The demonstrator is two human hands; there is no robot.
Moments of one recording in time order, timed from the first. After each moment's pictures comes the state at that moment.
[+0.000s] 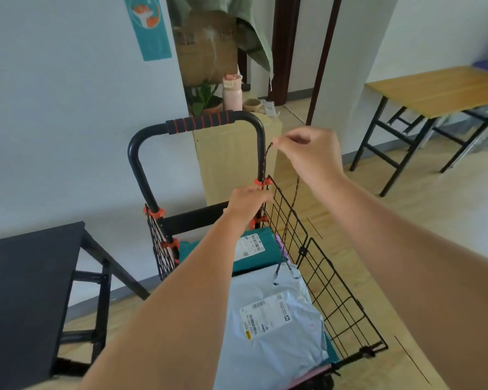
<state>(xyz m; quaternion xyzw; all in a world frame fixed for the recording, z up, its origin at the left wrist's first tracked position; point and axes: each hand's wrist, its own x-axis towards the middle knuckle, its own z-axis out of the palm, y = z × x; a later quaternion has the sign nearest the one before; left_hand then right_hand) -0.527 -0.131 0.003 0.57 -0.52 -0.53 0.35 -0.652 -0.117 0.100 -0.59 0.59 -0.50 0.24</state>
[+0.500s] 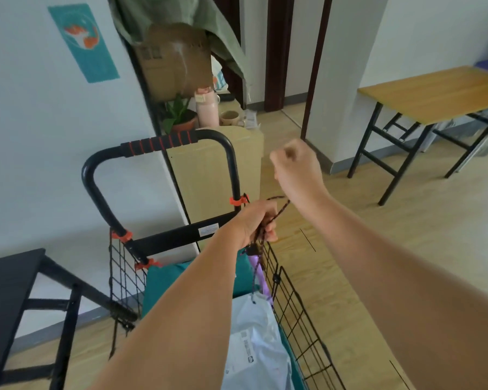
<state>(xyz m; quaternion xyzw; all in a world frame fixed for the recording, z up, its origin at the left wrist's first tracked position) -0.642 -0.196 -0.001 0.51 -0.42 -0.70 0.27 -0.745 -0.185 0.087 -0.56 0.62 -0.46 0.31</state>
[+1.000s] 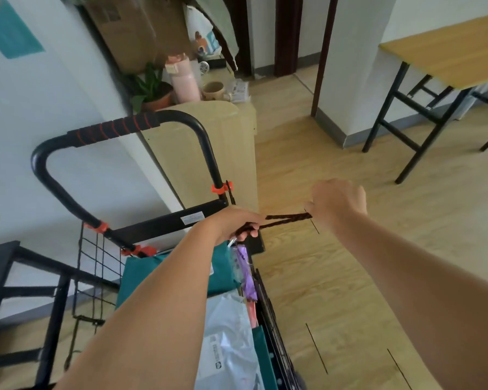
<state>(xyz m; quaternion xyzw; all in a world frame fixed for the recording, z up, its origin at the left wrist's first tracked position) -0.686 -0.255 -0.043 0.61 -0.47 -0.63 0.10 -0.893 -0.255 -0.014 -0.70 0.71 0.08 0.00</state>
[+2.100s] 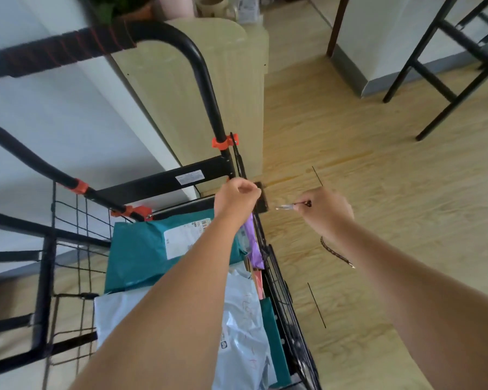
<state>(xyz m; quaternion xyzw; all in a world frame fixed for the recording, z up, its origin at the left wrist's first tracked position) -0.677 -0.267 -0.155 0.74 -0.47 -0.41 0.26 -0.856 -0.259 -0.151 -0.65 0.70 -0.02 0.29</state>
